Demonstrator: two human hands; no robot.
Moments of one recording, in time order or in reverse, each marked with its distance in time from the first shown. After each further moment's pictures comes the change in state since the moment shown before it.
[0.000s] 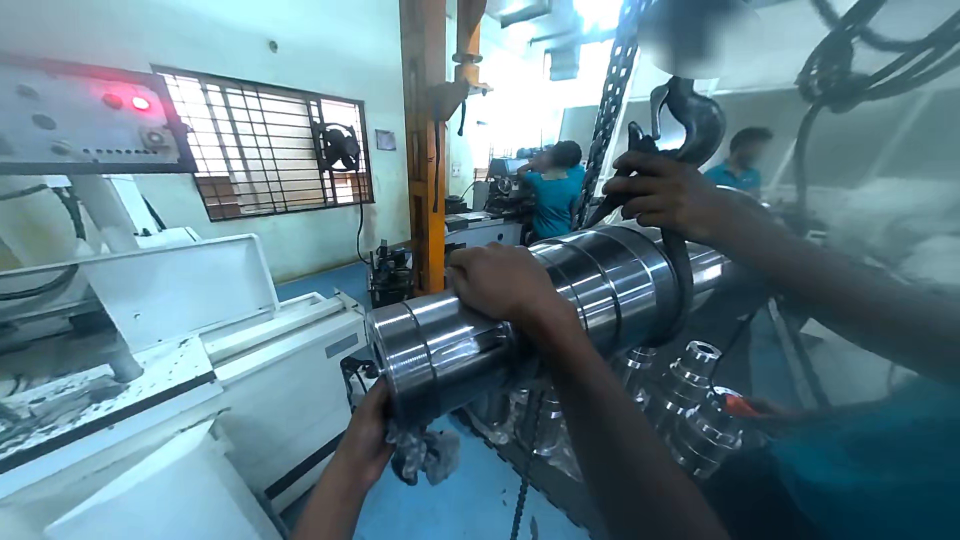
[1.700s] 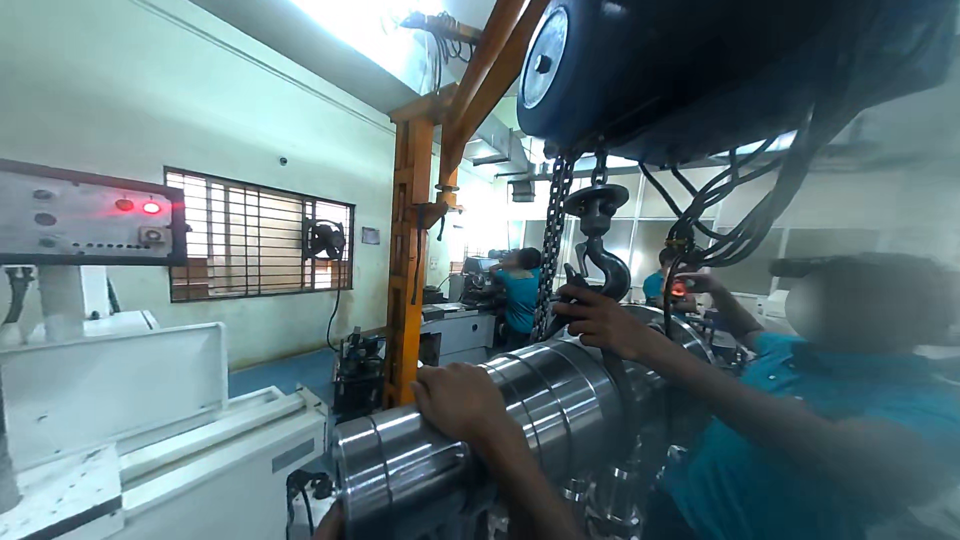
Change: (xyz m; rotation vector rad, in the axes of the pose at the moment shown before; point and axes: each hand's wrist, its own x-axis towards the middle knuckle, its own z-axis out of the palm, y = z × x) left_hand 0.011 -0.013 -0.023 -0.048 -0.024 0.089; right_hand 0.003 -0.020 -0.004 0.057 -0.109 0.055
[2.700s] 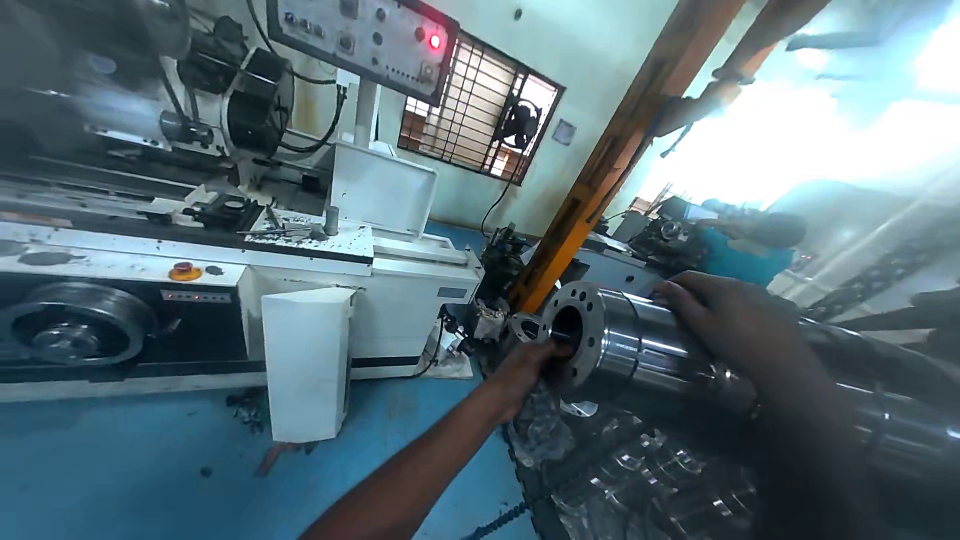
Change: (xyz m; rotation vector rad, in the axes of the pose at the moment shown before) left_hand -0.025 0.032 0.004 0.088 -0.016 -0.058; right_hand 0.013 0.003 0.020 -0.107 0.260 -0.127
